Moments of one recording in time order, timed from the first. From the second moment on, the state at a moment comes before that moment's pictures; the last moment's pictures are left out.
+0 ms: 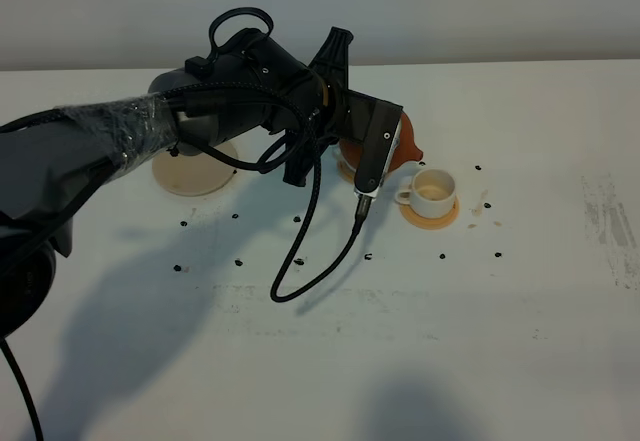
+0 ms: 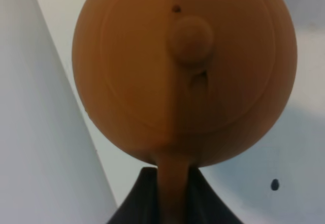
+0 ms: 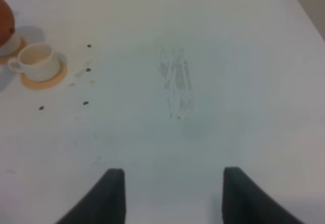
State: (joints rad) left arm -0.62 2.20 -1.72 0.31 0.41 1.17; right arm 0.03 -0.01 -0.52 0.02 1.11 0.03
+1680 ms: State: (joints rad) left arm -0.66 2.24 -1.72 0.50 0.29 1.19; right arm 0.03 -0.01 -0.52 0.02 1.11 0.03
